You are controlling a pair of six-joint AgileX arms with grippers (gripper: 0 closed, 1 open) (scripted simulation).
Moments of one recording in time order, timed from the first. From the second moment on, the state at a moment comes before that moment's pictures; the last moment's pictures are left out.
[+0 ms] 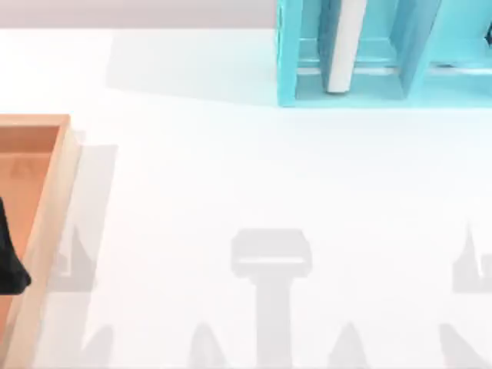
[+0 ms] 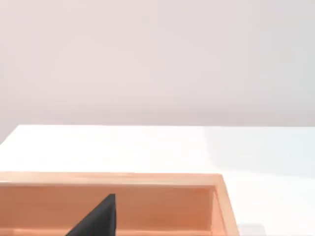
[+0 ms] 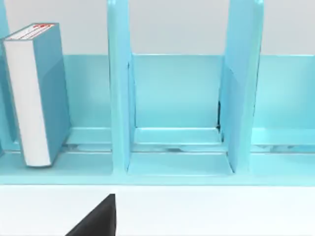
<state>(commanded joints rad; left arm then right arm) 0.00 0.00 0.00 0.00 0.00 0.00 0.00 0.00 0.00 0.00 0.00 0.00</state>
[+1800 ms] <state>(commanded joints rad) 0.00 0.00 0.00 0.00 0.00 0.00 0.51 2.19 1.00 1.07 0.57 0.08</state>
